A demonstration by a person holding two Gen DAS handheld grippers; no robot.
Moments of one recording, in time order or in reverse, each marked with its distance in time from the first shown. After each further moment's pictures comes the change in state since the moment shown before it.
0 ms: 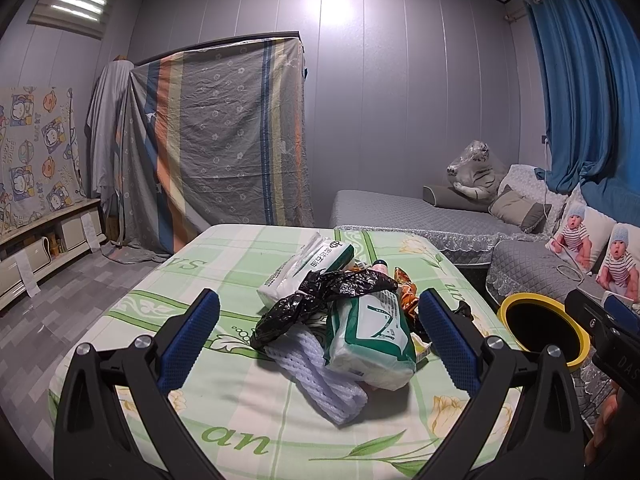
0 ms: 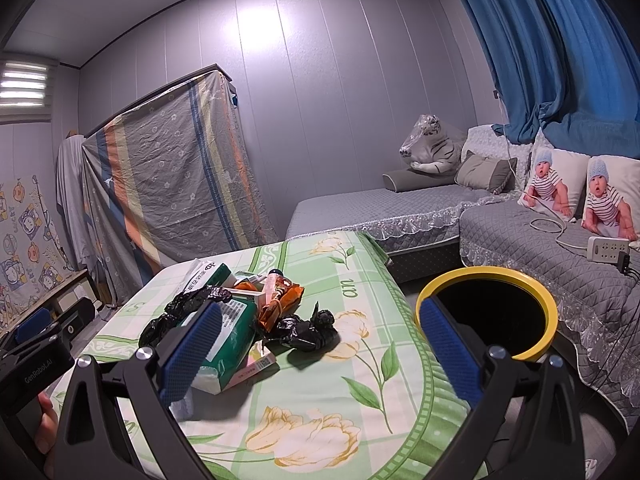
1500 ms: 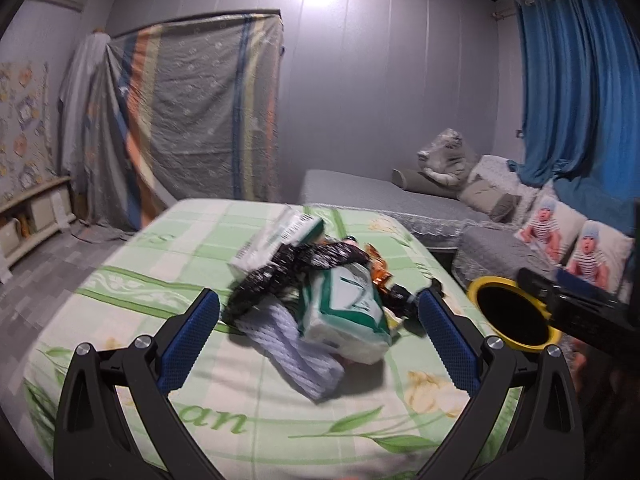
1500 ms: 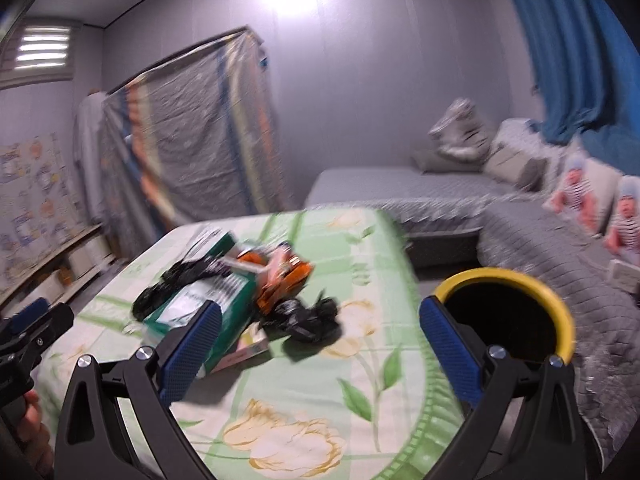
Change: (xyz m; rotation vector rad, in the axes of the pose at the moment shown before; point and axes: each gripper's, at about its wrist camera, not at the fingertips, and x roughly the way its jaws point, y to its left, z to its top) left arm 0.007 0.009 -0.017 -0.043 0.091 -0.159; right arm 0.050 -0.009 0.011 -0.118 0.149 0.123
